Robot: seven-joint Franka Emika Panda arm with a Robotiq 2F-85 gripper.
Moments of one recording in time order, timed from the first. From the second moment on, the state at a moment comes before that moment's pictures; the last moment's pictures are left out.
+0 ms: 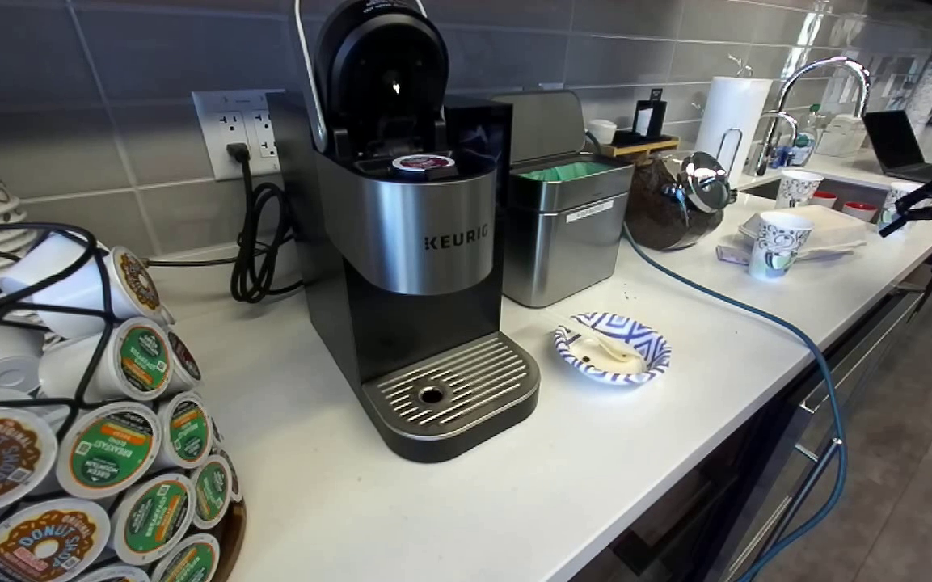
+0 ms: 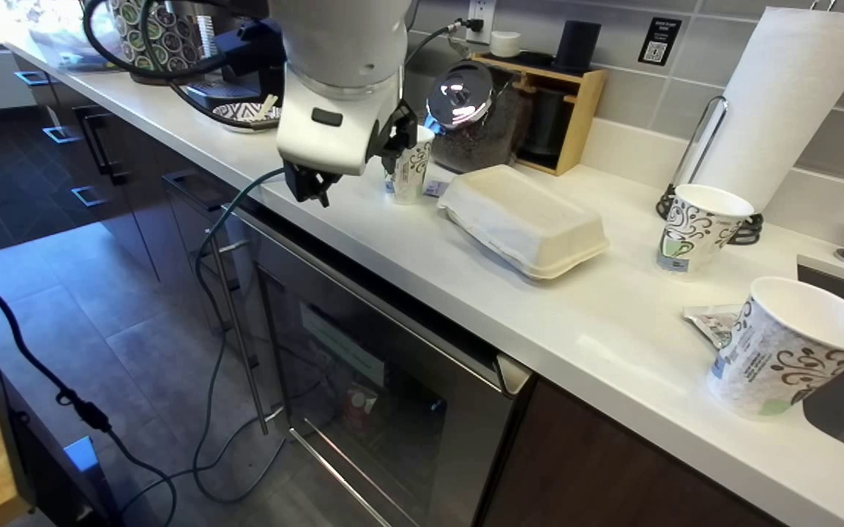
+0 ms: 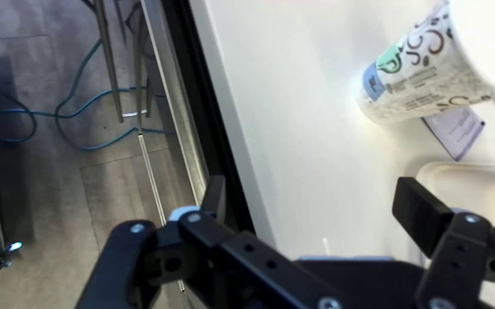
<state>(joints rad) -0.44 0.31 -0.39 -2.01 0.87 2.03 0.40</state>
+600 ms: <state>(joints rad) -0.43 0.35 -0.37 -2.02 1.27 2.35 0.36</state>
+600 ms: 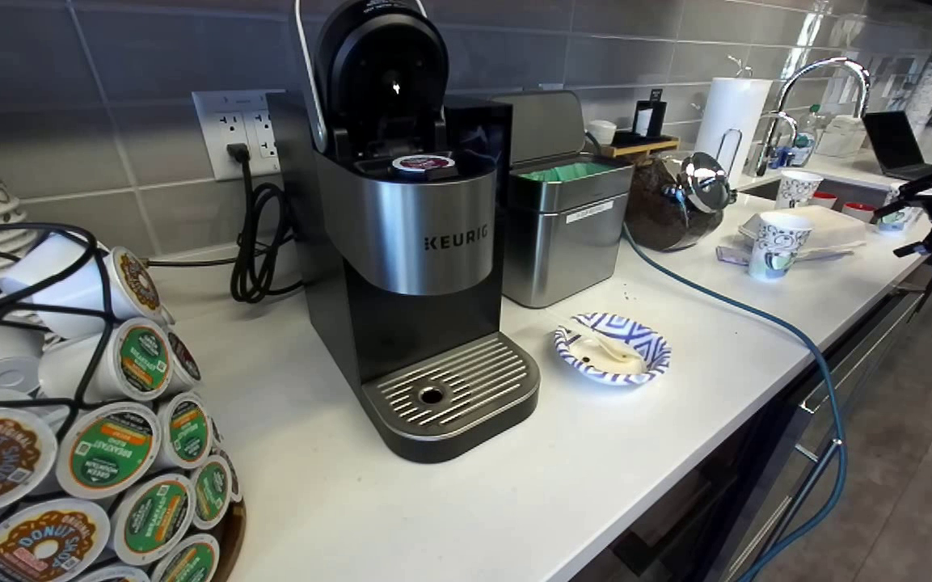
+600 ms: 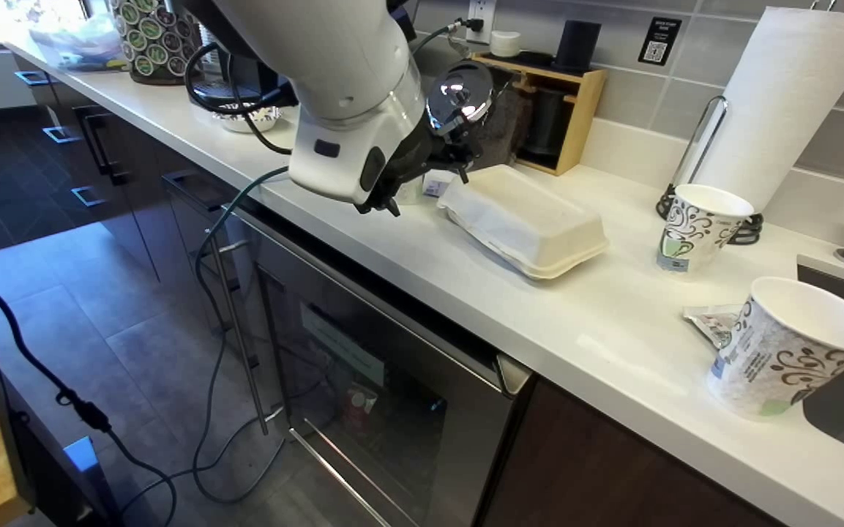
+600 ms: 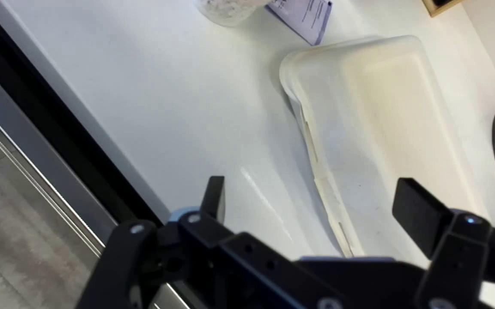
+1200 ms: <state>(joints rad) -0.41 0.35 -0.32 -2.02 1.53 2.58 0.30</state>
